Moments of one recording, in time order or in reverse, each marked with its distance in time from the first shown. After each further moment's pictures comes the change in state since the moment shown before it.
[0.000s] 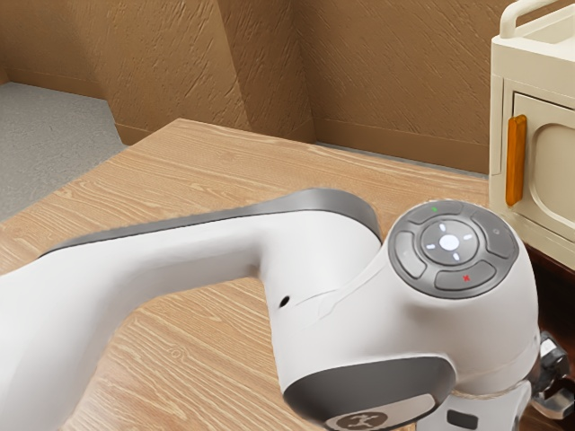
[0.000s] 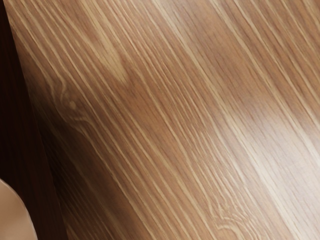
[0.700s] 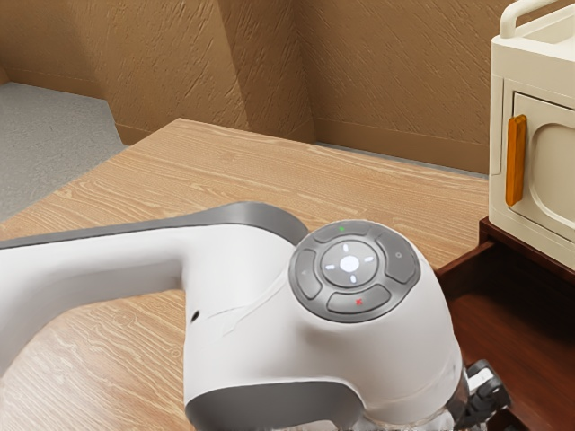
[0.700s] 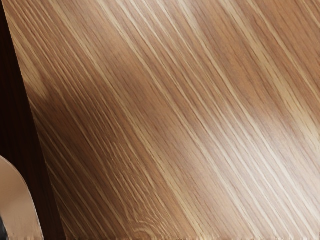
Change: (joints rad) arm -0.053 -0.190 0.011 -0.192 0.024 -0.030 -0.027
